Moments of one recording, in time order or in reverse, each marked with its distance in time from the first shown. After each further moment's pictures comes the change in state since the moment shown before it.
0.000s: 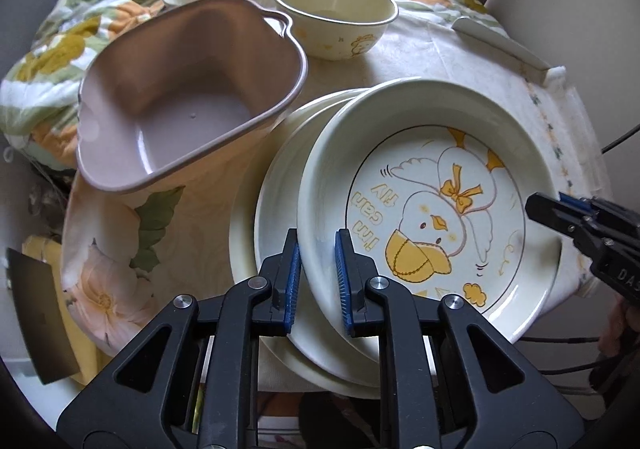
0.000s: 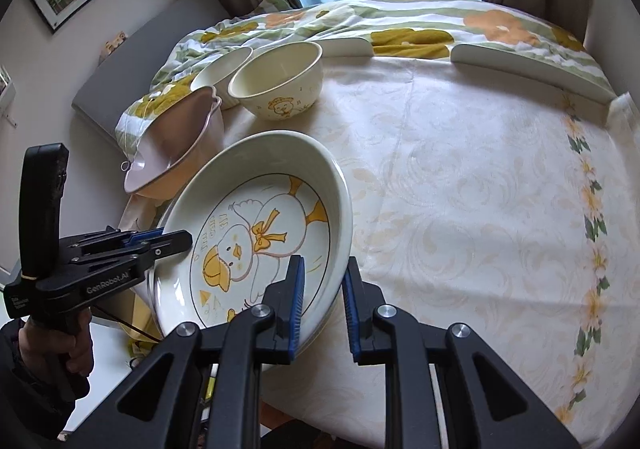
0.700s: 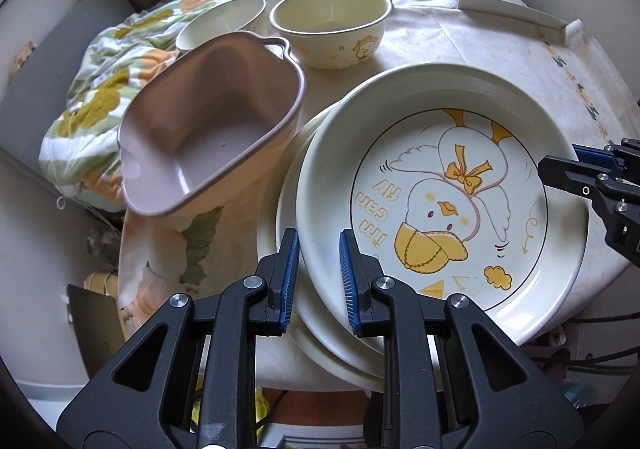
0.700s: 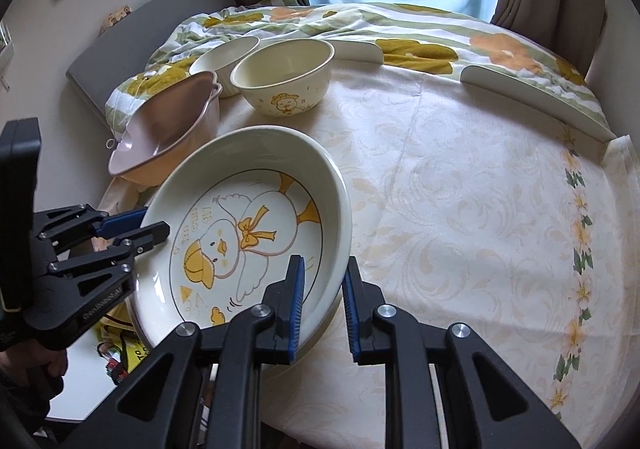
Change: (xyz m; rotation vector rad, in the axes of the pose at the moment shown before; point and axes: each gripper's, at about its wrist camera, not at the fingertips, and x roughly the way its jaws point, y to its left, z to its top) left arm -0.008 -0.025 -0.004 0.141 -0.045 0.222; right arm 0.011 0.016 0.004 -0.114 0.005 -0.100
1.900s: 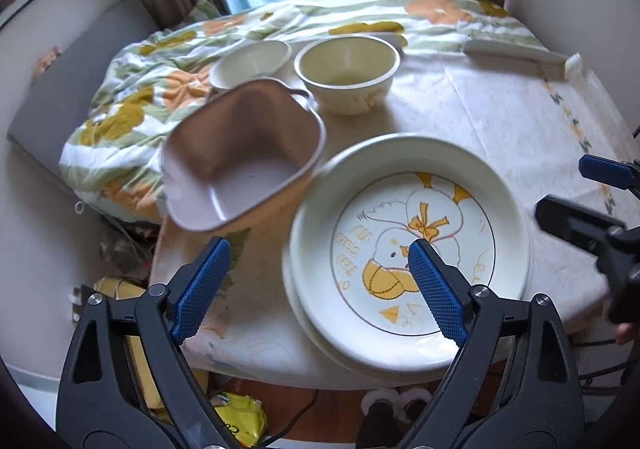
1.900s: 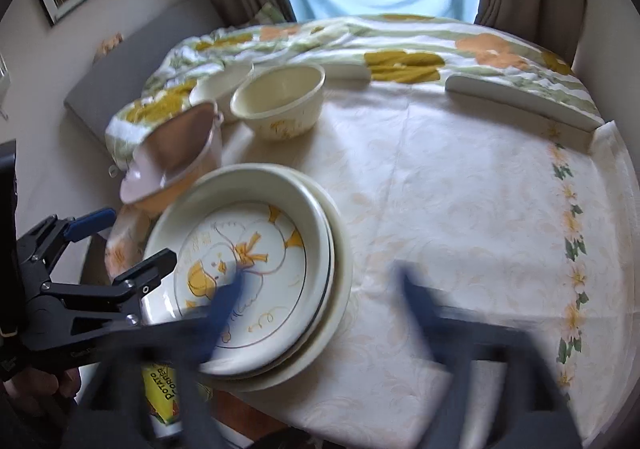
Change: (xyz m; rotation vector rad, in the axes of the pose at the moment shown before) left arm -0.048 0.006 0.004 -0.061 -0.104 0.043; right arm -0.034 -0.006 0.002 0.100 -0.110 0.046
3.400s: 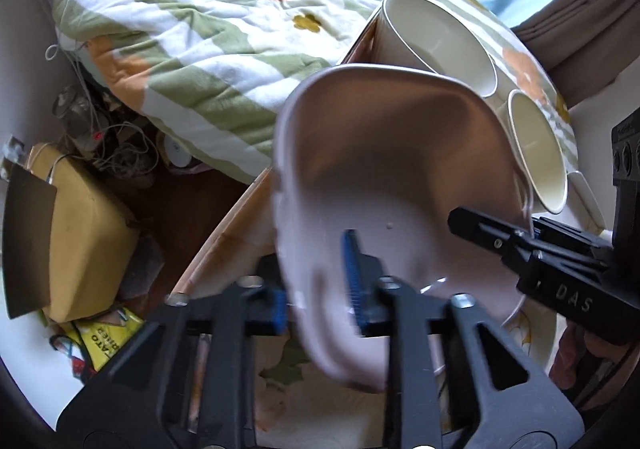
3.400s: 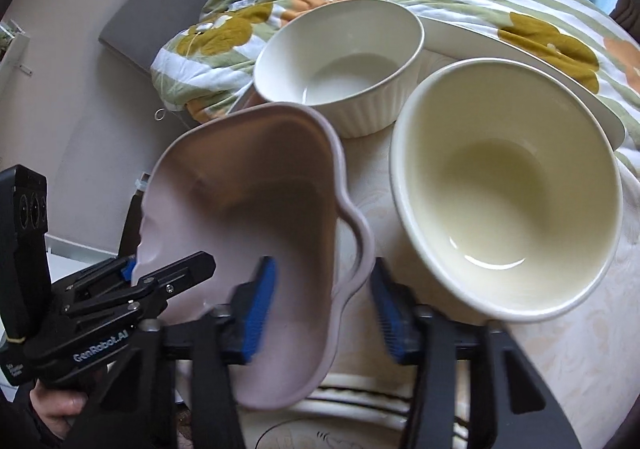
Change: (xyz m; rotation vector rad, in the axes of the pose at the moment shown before) left arm 0.141 0.164 0.036 -0.527 0.241 -0.179; right arm 0.198 0.108 0.124 -0.168 0.377 0.236
